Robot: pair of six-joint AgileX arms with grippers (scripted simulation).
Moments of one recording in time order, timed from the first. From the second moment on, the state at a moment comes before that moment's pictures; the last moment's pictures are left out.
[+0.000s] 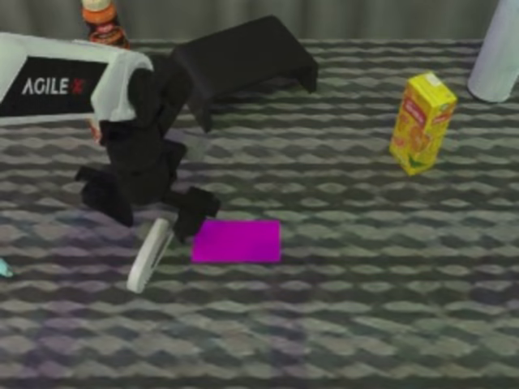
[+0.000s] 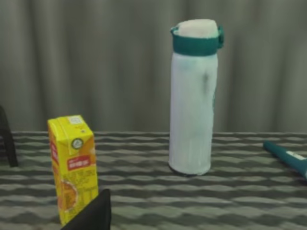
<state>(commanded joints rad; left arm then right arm) -0.38 2.16 1.44 -0.85 0.00 -0.02 0.00 0.00 0.00 0.00 0.00 0.00</state>
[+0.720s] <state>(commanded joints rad) -0.38 2.16 1.44 -0.85 0.00 -0.02 0.00 0.00 0.00 0.00 0.00 0.00</state>
